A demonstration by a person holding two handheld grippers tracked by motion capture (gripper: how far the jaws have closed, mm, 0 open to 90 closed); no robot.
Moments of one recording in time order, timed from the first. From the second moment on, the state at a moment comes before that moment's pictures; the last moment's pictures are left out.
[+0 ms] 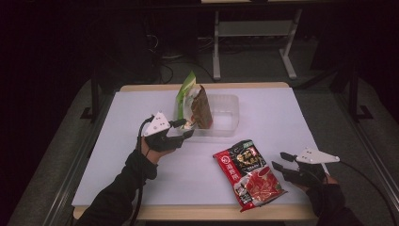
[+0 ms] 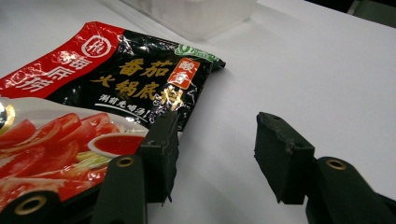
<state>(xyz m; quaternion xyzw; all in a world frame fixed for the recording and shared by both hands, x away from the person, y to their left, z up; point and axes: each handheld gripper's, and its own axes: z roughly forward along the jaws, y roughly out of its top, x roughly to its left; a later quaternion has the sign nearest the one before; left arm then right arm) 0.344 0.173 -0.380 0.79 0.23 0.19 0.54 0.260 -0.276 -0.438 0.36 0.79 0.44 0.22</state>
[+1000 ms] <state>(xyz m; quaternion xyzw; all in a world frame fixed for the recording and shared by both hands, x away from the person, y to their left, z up) 0.343 0.121 -0.439 0.84 0.22 0.02 0.49 0.246 -0.275 -0.439 0.39 0.82 0.41 -0.01</state>
